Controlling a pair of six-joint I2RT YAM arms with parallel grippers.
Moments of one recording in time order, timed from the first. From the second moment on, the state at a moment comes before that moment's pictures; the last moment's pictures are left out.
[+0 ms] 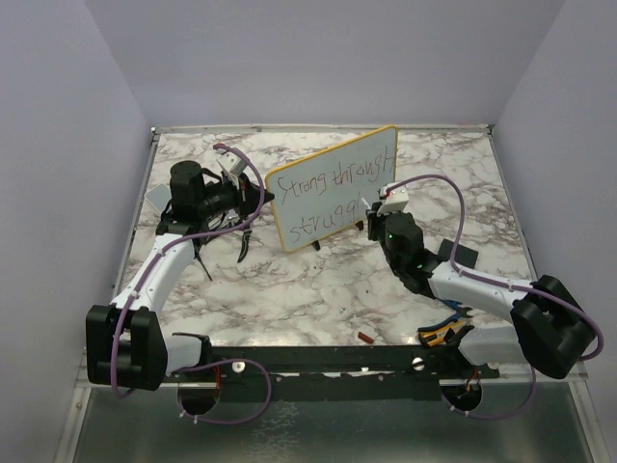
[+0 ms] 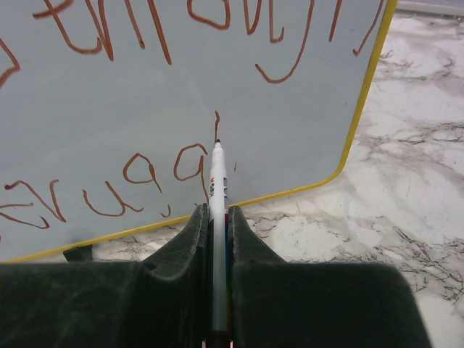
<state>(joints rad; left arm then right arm) -0.11 1.24 0.85 0.15 0.87 0.00 0.70 1.30 0.57 0.51 0.50 0.11</state>
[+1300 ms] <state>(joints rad) -0.11 1.24 0.85 0.15 0.87 0.00 0.63 1.40 0.61 0.51 0.51 0.08</state>
